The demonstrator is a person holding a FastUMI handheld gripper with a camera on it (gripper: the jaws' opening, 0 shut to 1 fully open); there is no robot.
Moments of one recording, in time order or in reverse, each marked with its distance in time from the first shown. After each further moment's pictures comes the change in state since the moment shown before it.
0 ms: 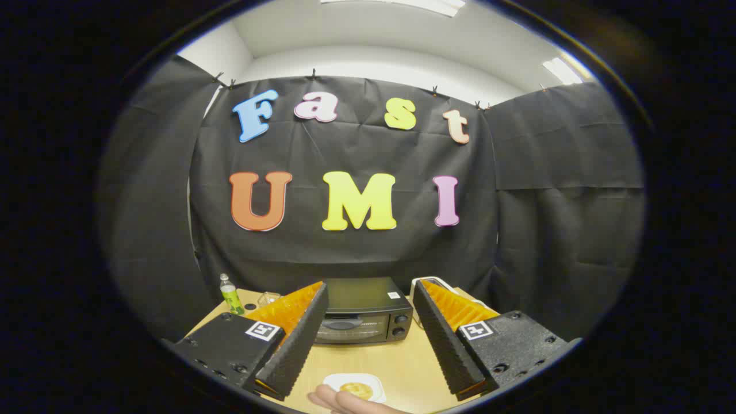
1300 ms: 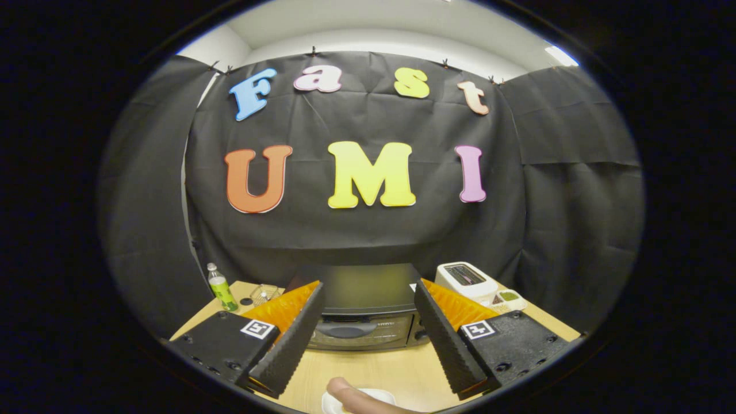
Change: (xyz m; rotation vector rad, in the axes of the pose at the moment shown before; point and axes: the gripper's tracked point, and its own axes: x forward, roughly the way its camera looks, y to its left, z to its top) arm 0.139 0.019 -0.079 0.049 0.101 0.098
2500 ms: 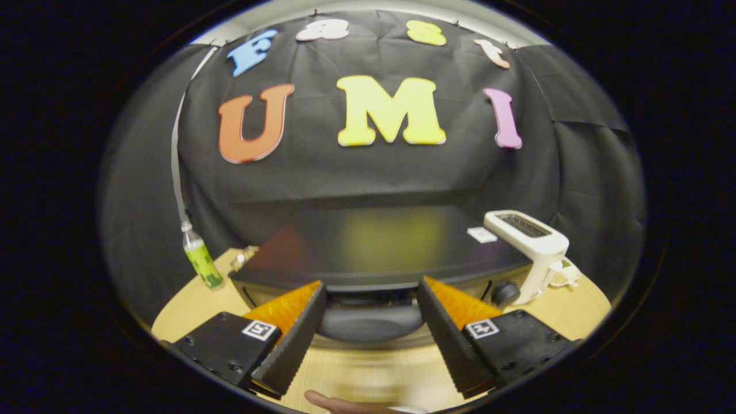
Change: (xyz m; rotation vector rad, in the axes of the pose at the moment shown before) arm 0.128 0.036 -0.121 -0.039 0.117 0.039
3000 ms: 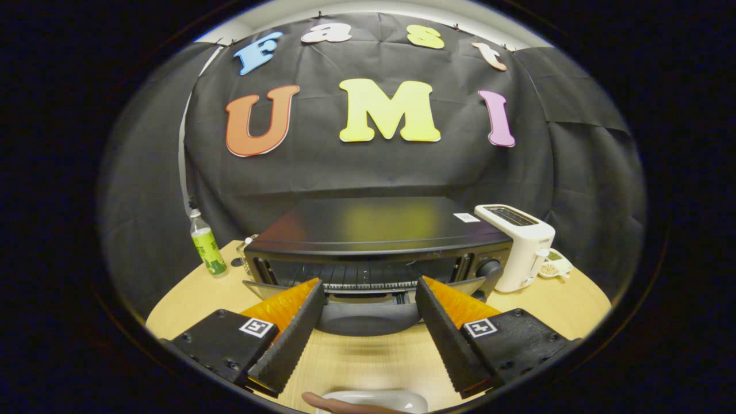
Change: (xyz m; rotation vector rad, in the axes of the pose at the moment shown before) arm -0.003 -0.001 -0.017 0.024 0.047 0.028
